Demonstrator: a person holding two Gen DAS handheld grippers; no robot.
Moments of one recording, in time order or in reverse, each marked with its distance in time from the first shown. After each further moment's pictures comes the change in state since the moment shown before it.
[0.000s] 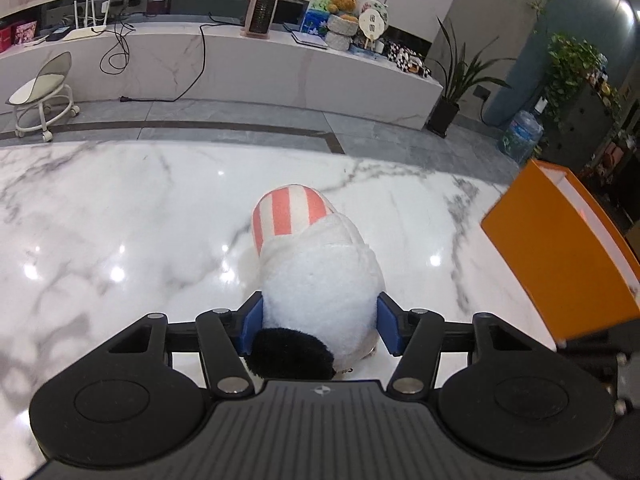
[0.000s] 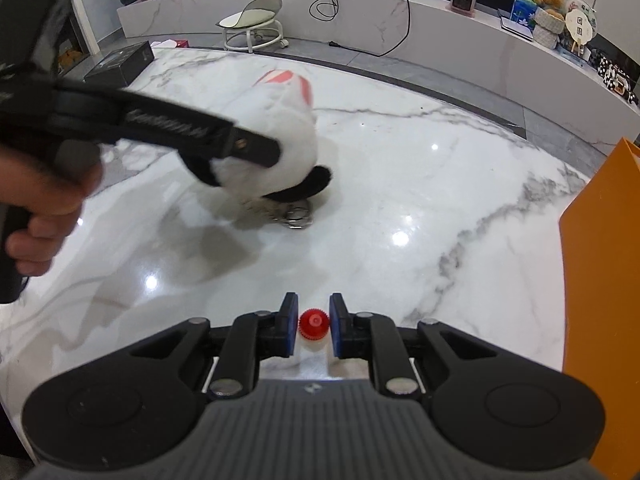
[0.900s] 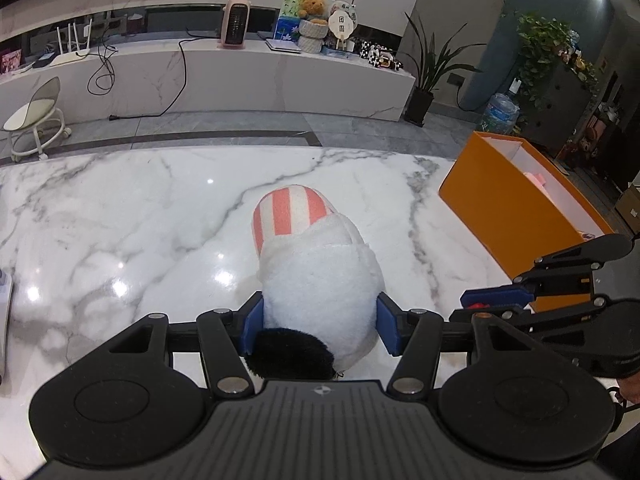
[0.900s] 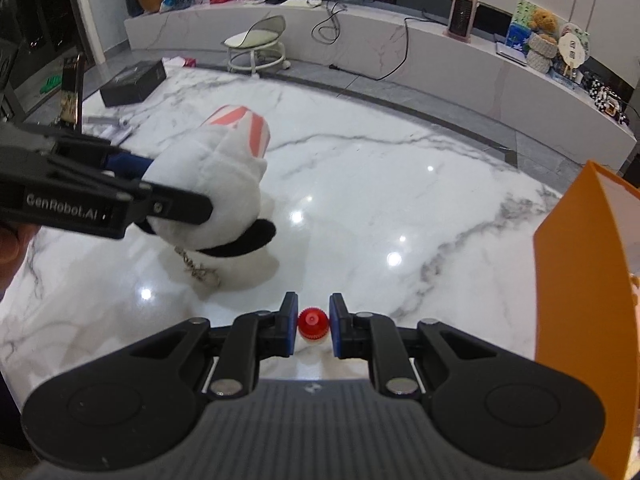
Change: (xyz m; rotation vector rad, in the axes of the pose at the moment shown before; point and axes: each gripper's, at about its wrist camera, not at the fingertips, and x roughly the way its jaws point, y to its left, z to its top) left arm -0.057 -0.029 -0.021 0.088 -0.023 -0.014; right arm -0.041 -0.003 -0.006 -0.010 -0.081 -0.022
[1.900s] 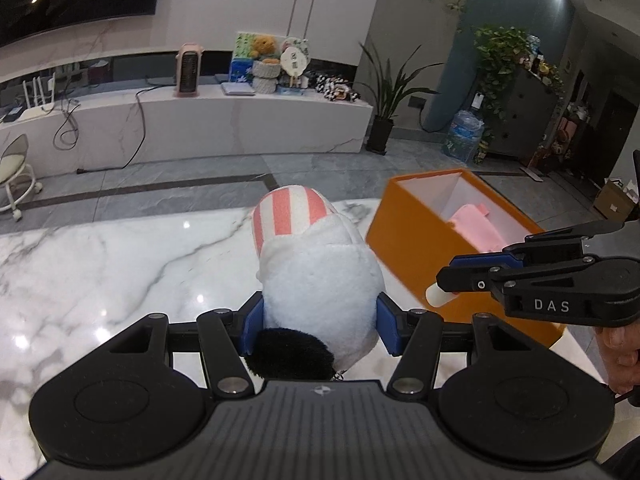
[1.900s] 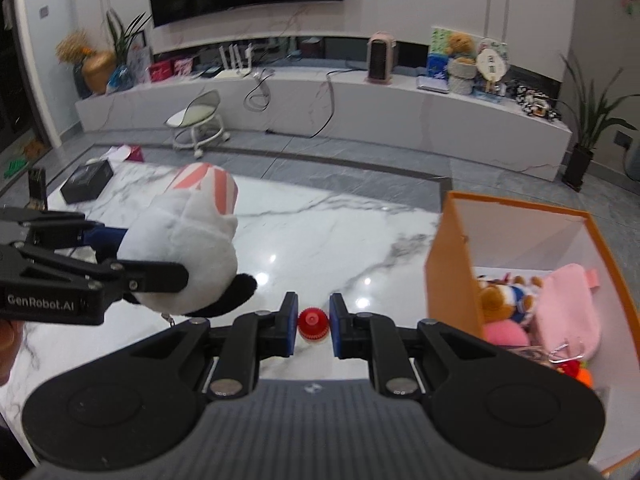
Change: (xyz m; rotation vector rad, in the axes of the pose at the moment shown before) left arm -0.007 -0.093 0.035 0.092 -0.109 -0.059; right arm -0.084 -0.074 -0.001 0.178 -0.189 -0.105
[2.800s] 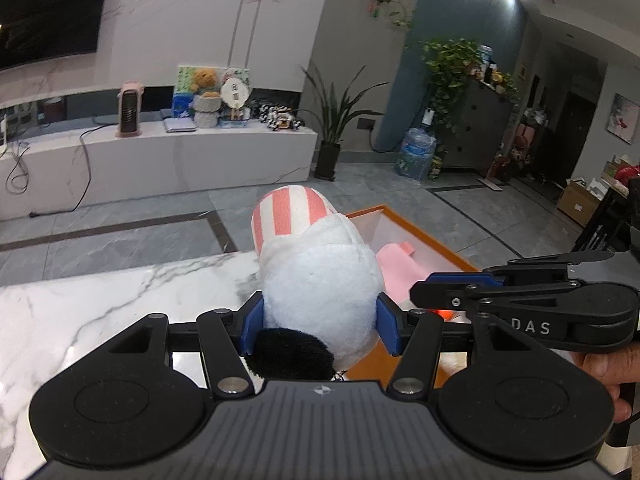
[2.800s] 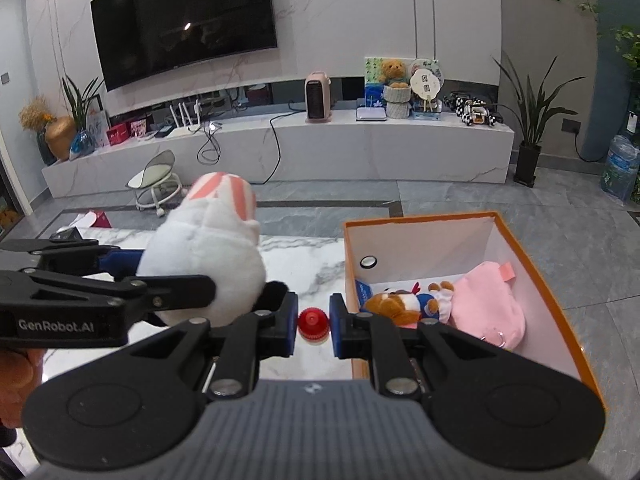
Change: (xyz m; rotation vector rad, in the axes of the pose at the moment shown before) left arm 0.019 -0.082 0.033 0.077 -0.074 -0.111; right arm -0.060 -0.063 -0.009 0.134 -0.128 -0.081
